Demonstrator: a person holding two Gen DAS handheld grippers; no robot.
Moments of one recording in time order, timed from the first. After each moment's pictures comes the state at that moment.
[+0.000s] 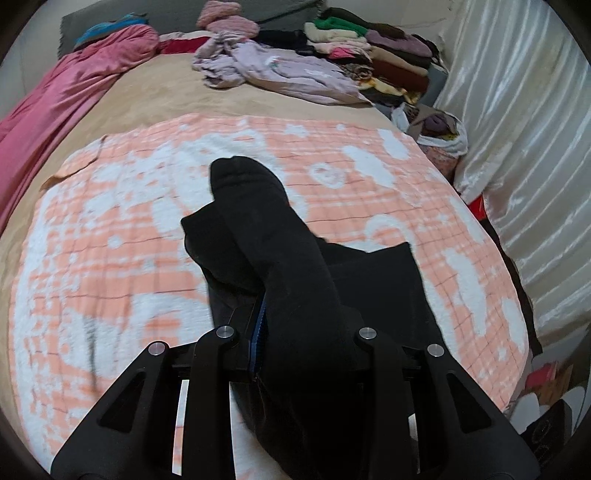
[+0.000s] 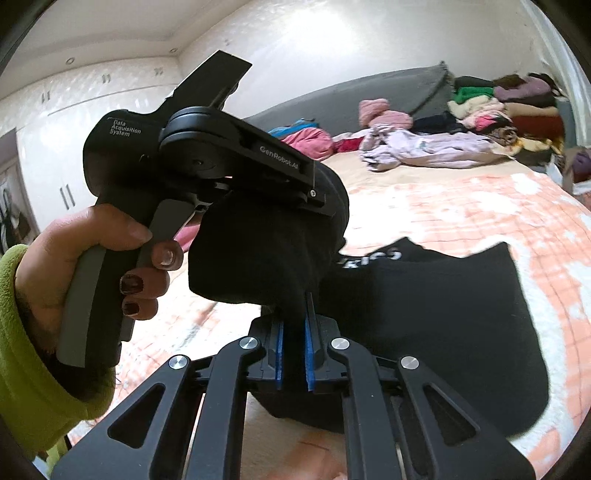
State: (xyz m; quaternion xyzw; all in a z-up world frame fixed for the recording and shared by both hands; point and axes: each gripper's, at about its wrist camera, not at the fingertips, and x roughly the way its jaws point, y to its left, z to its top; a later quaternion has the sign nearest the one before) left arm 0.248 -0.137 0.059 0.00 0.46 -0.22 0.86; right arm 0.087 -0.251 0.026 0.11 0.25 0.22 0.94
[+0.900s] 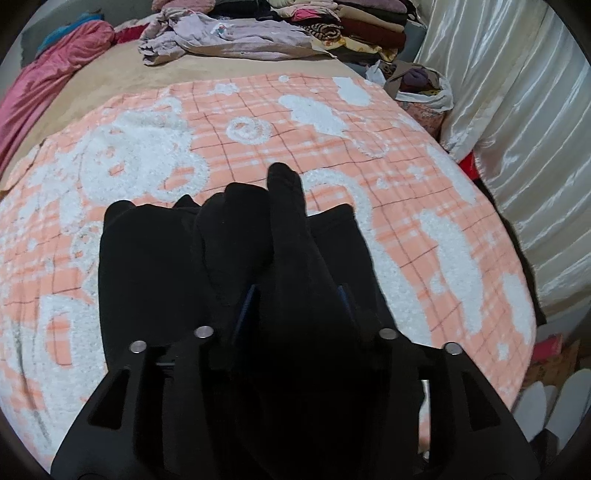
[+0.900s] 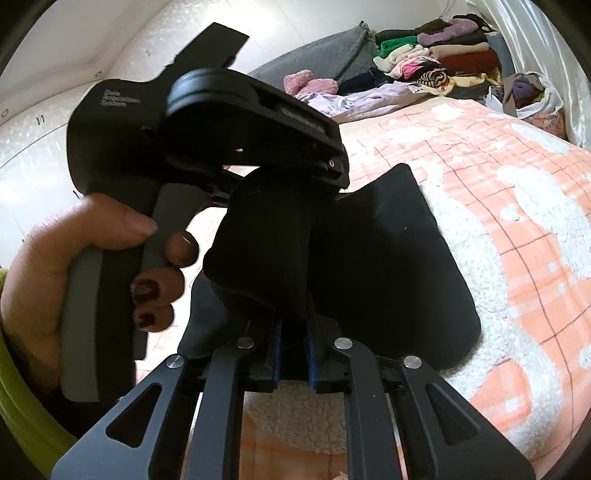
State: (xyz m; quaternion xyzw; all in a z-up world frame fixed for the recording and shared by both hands) left arm 0.245 -0.249 0.009 0.03 0.51 -0.25 0.82; right arm 0.075 -0.326 -0.024 0.20 0.31 0.12 0.92
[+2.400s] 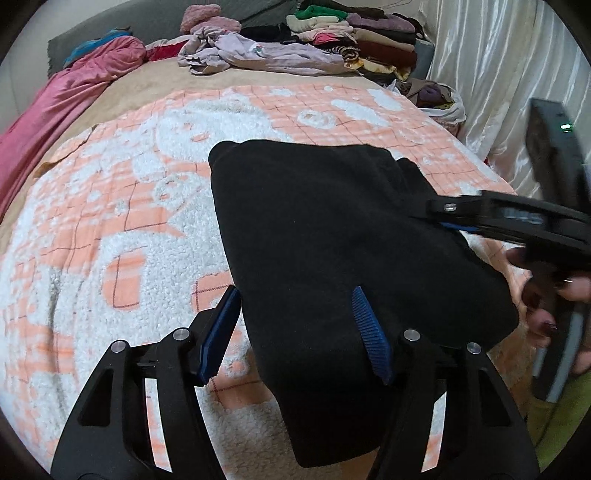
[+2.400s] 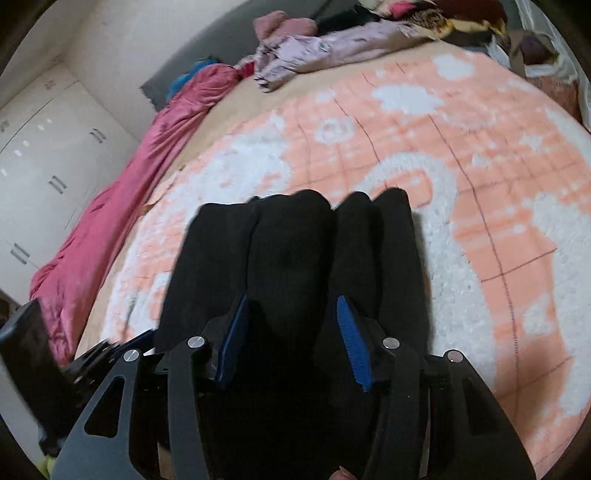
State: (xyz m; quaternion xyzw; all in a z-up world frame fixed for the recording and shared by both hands) left arm 0.195 -0.147 -0.023 0.05 0.45 -0.22 0.87; right arm 0.205 -0.373 -0.021 0.22 0.45 0.12 0.86
